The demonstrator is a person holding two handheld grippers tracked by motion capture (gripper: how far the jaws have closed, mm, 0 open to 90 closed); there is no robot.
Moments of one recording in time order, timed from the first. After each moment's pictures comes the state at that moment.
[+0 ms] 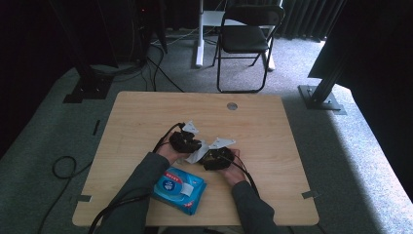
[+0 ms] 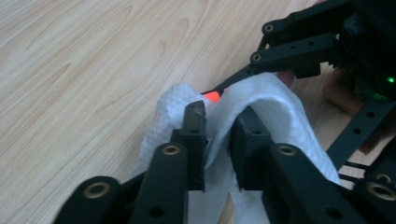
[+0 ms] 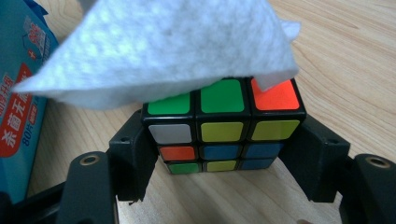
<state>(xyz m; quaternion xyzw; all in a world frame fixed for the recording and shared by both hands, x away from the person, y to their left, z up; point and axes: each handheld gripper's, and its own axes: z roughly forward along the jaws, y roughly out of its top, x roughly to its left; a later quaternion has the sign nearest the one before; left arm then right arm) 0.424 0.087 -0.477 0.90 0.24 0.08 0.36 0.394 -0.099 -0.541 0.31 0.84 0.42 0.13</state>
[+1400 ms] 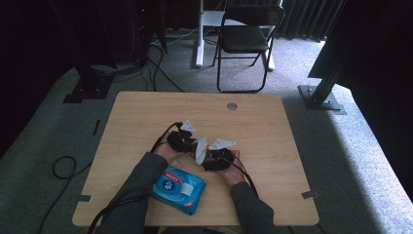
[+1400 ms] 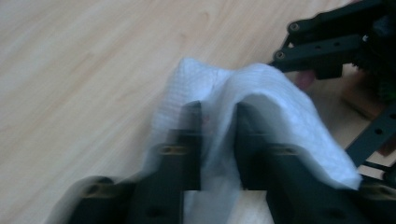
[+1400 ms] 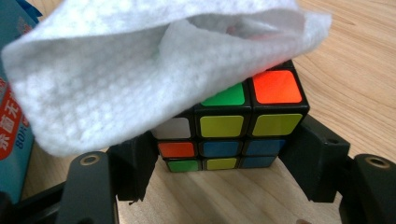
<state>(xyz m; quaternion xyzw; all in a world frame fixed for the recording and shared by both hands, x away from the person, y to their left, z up) 0.427 0.094 -0.476 0.89 0.27 0.10 0.34 0.391 -0.098 -0.545 0.32 0.84 0.43 0.13</state>
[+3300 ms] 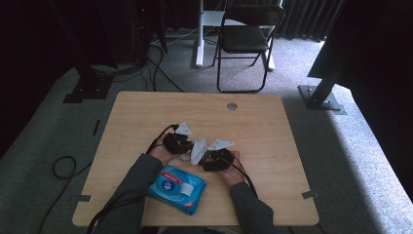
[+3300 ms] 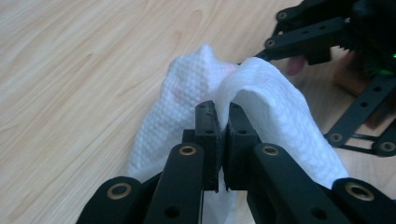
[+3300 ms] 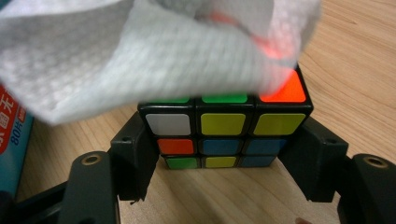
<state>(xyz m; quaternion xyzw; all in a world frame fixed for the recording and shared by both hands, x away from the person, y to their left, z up) 0.419 0.111 -0.480 0.90 0.24 0.10 0.36 0.391 -0.096 -0.546 0.31 0.84 0.42 0.14</state>
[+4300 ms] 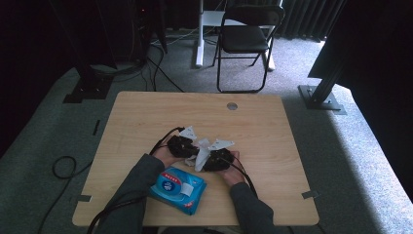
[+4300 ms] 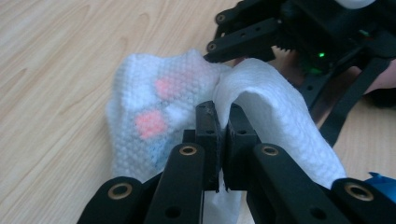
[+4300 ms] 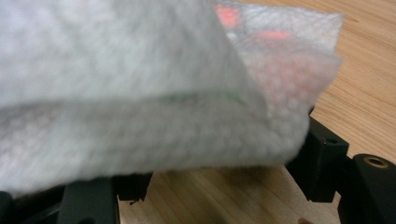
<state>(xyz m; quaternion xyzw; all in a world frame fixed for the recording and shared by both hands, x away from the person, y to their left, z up) 0.414 0.097 -0.480 0.91 0.19 0.05 0.37 0.391 -0.096 -0.546 0.32 0.84 0.42 0.13</state>
